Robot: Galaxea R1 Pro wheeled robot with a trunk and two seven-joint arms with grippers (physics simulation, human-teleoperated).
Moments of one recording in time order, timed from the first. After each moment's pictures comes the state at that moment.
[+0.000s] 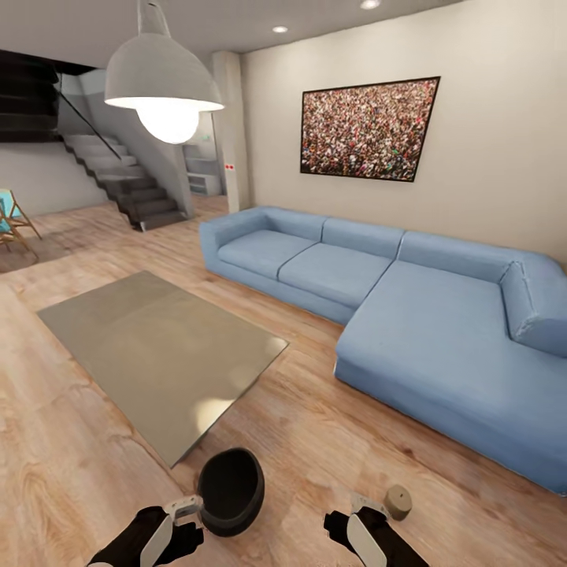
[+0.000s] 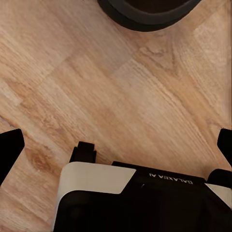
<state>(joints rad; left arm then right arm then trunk) -0.50 0.01 0.02 -0.36 0.25 0.51 0.11 -0.45 0.12 0.20 -0.47 -0.59 0.36 -0.36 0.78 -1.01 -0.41</state>
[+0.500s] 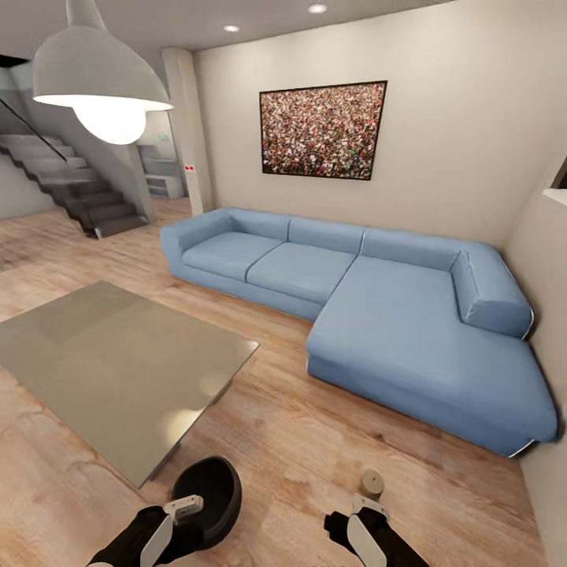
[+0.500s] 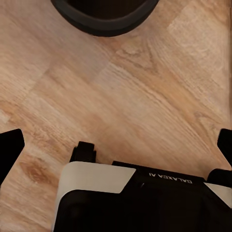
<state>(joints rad) -0.50 0.01 0.02 -0.36 0.25 0.51 0.10 -0.45 0.12 0.19 -0.46 -0.59 0.36 -0.36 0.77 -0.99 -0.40</state>
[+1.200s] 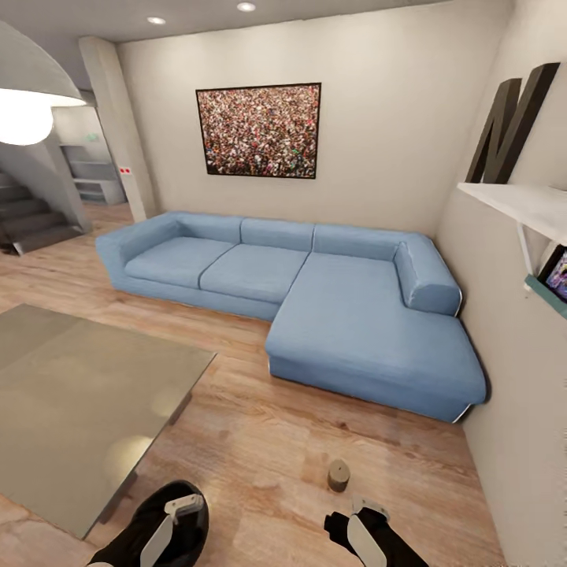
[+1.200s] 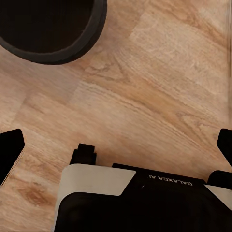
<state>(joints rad) -0.50 0.01 0.02 -0.36 0.25 0.50 0.10 -0.45 0.12 0.19 -0.46 -0.59 0.36 -0.36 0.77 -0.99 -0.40</state>
